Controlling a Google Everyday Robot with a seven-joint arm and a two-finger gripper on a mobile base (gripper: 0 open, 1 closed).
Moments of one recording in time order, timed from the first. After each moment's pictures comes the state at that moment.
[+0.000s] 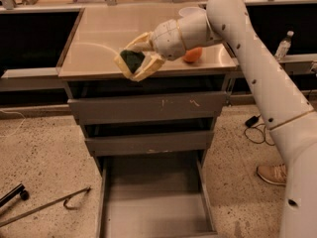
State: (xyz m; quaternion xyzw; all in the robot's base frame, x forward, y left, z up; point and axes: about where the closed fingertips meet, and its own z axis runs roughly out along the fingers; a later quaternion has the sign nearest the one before) arm 0.649 0.059 0.907 -0.72 0.42 0.27 0.48
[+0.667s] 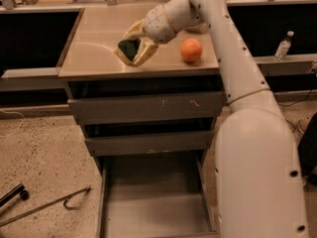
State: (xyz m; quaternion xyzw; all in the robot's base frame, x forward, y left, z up) arm 0.727 0.068 0.897 -0.77 0.41 0.19 0.44
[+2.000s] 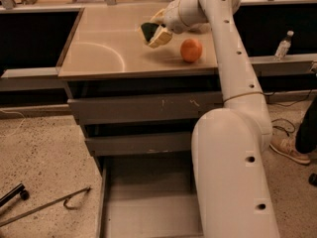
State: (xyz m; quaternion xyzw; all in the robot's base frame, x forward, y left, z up) arm 0.866 -0.012 0.883 -0.65 0.58 0.05 0.48
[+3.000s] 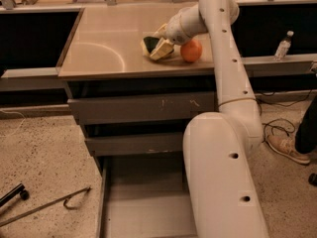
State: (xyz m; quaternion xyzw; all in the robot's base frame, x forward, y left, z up) arm 0.855 -0.015 0.836 -0.63 0.63 0.12 0.43
